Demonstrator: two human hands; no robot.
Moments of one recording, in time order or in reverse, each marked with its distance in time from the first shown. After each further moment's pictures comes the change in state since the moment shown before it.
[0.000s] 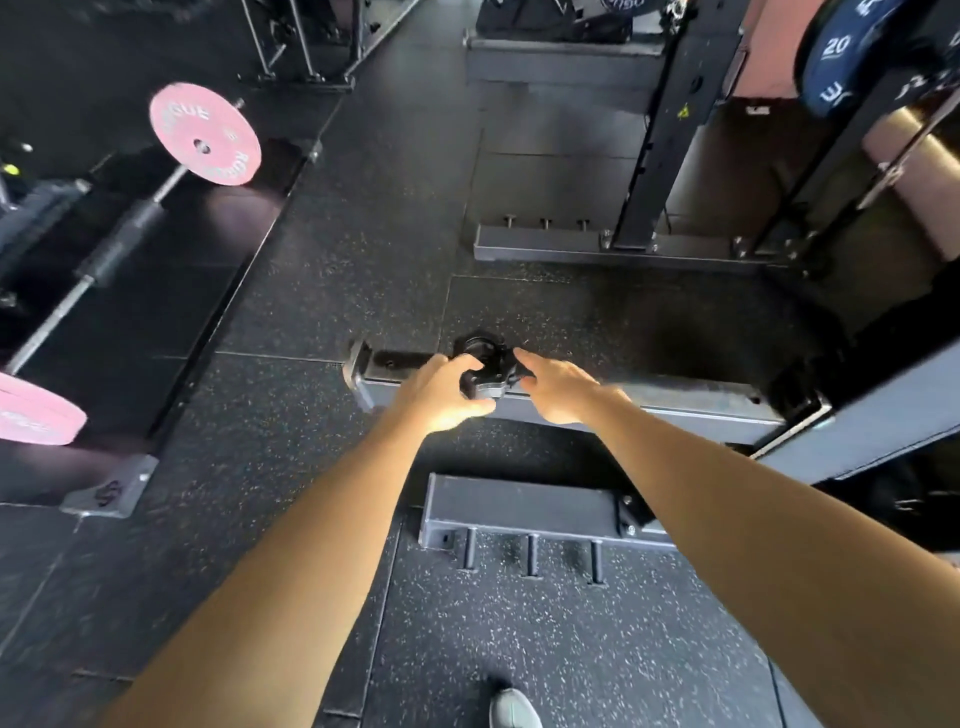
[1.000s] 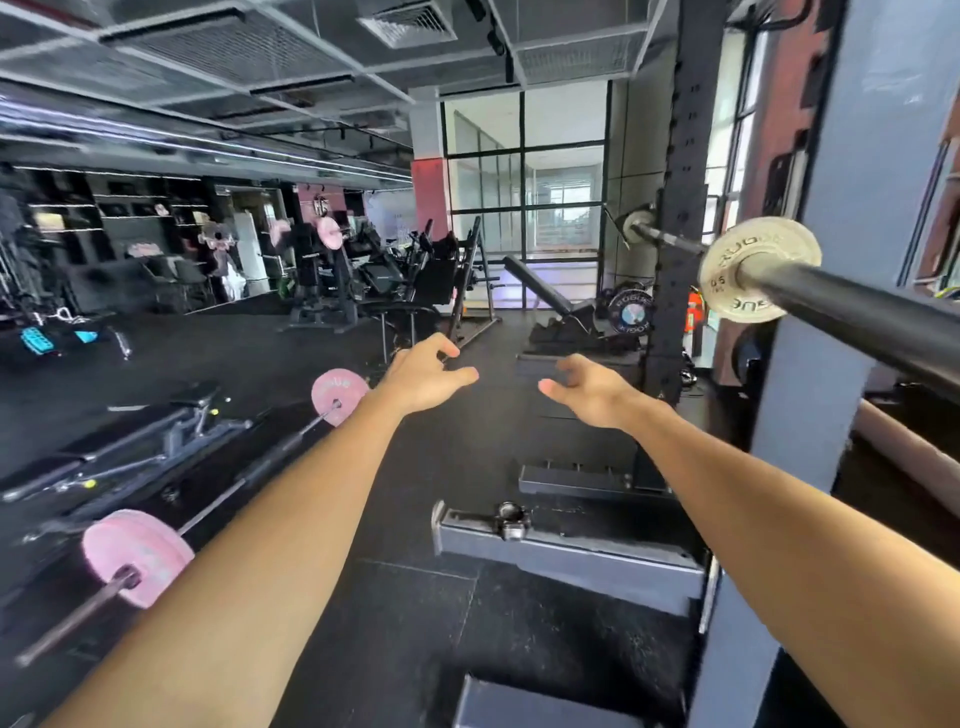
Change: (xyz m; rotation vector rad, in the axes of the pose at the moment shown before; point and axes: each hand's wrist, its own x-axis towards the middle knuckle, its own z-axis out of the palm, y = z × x) left_hand -0.383 0.150 -0.253 -0.267 0.616 0.101; right_hand -0.396 -0.113 -0.189 0.267 0.452 -0.348
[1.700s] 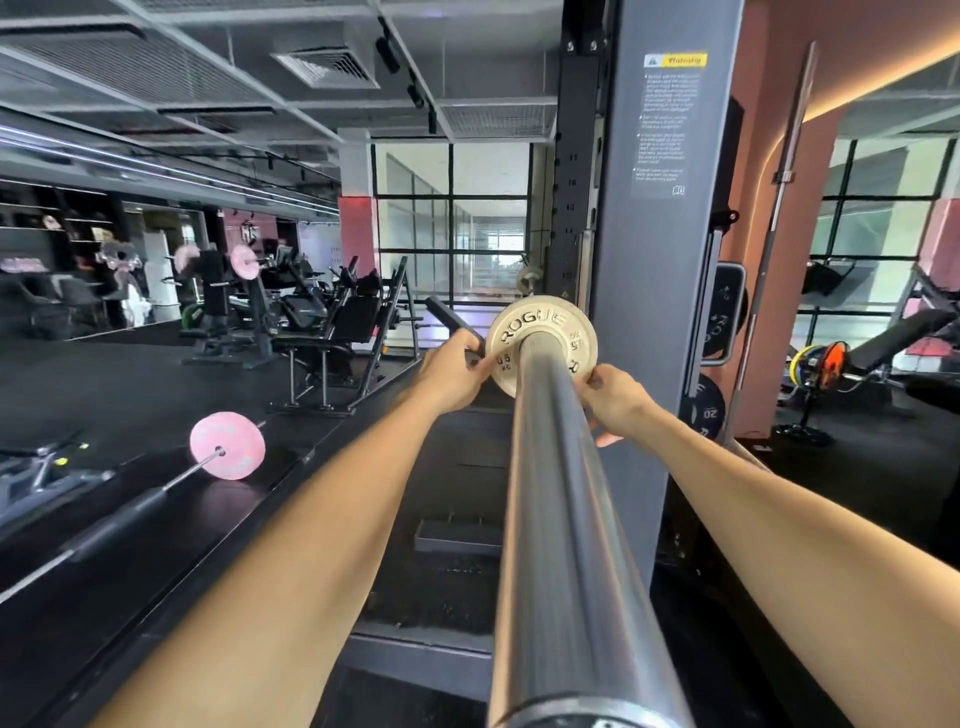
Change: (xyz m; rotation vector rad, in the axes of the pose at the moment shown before) left_hand 0.112 0.251 0.183 -0.131 0.062 0.205; right_hand 0.020 0.154 -0.248 -0.007 0.258 0.142
